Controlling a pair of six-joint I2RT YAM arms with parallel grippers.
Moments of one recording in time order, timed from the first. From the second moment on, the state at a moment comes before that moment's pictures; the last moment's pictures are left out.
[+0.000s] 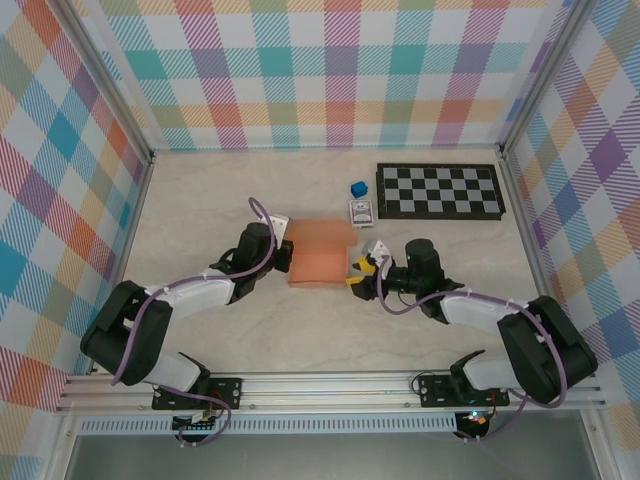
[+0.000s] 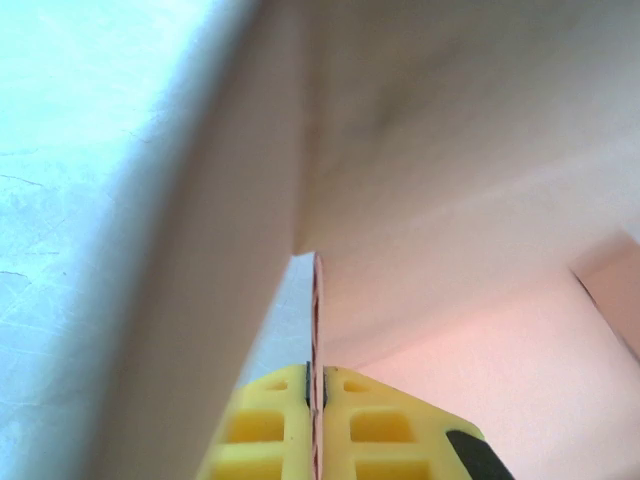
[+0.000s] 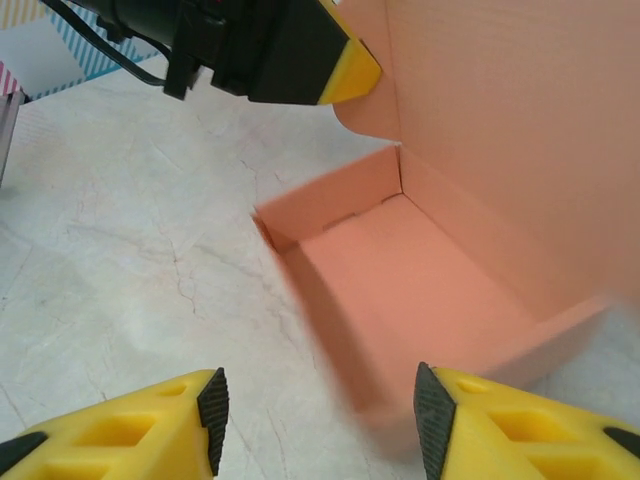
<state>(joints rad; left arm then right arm) -0.54 1.45 0.65 0.22 -0.07 -0.15 0.50 1.31 0.41 0.44 -0.66 -0.14</state>
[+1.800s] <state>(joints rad) -0.39 1.39 0.77 -0.03 0.35 0.31 0.46 1.41 0.60 0.30 -0.50 -0.30</state>
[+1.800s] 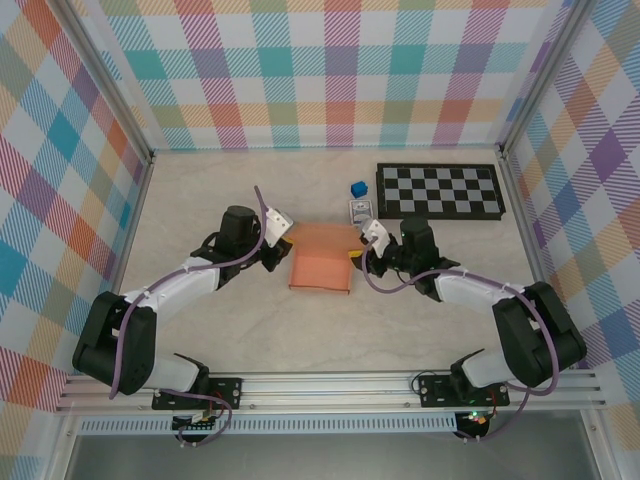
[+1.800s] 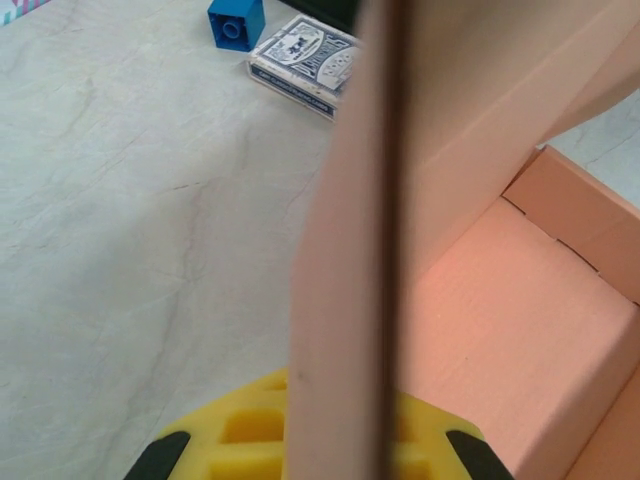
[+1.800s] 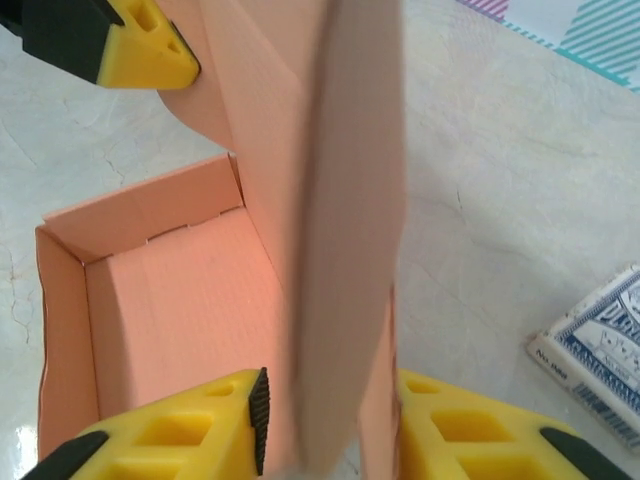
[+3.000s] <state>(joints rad) -0.62 1.49 0.65 0.25 -0.26 -0.29 0.81 1.64 0.85 0.16 0.38 0.28</state>
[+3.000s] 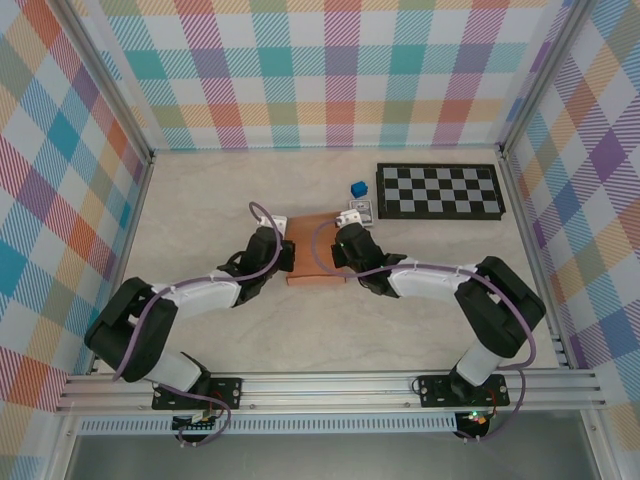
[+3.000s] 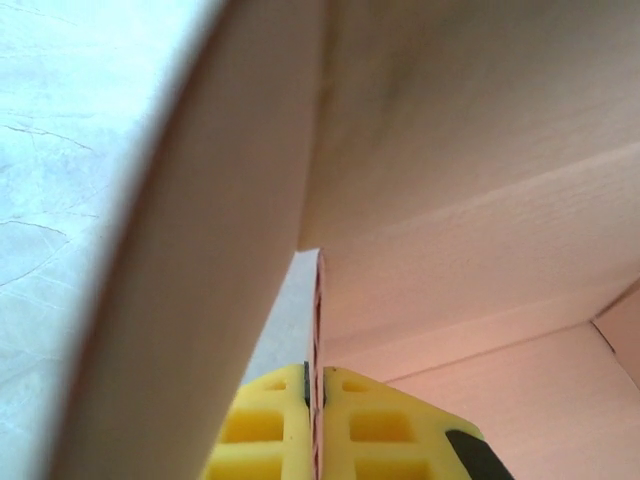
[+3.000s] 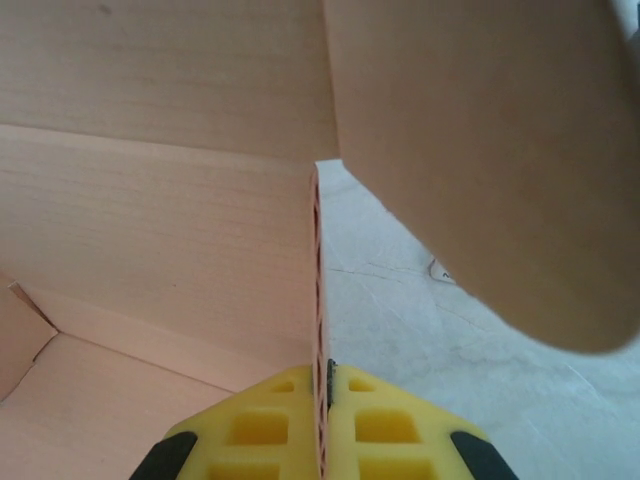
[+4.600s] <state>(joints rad) -0.74 1.72 0.67 0.58 -0.53 -0.32 0.21 1.22 0.81 -0.21 -0.45 0.61</state>
